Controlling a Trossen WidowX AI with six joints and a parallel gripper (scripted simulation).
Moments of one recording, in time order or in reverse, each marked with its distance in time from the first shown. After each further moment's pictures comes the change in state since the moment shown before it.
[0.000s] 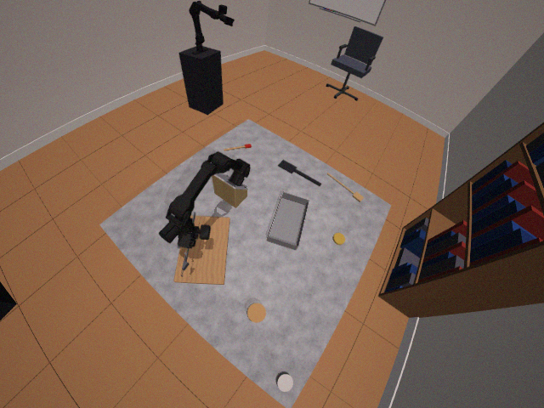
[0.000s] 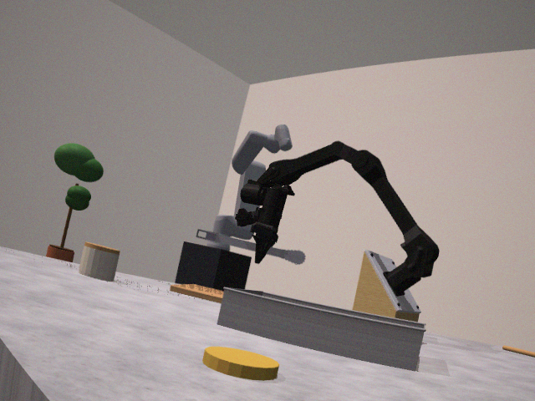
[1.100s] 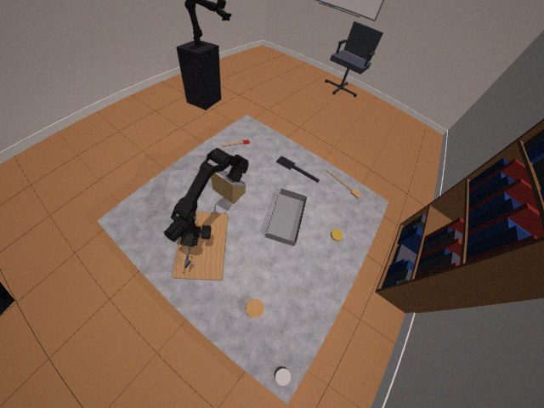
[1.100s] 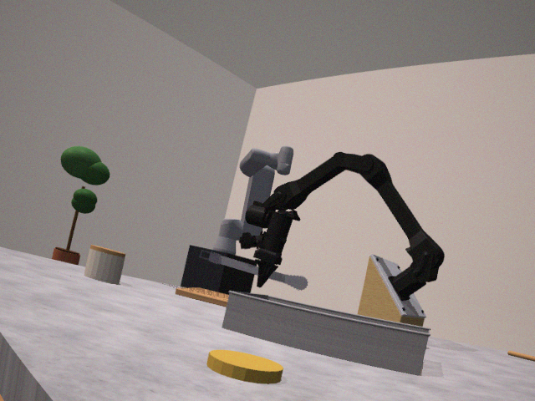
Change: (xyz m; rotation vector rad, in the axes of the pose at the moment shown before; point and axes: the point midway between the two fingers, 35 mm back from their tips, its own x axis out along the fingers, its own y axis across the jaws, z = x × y) arm 0.054 0.003 -0.008 0.000 -0.040 -0.025
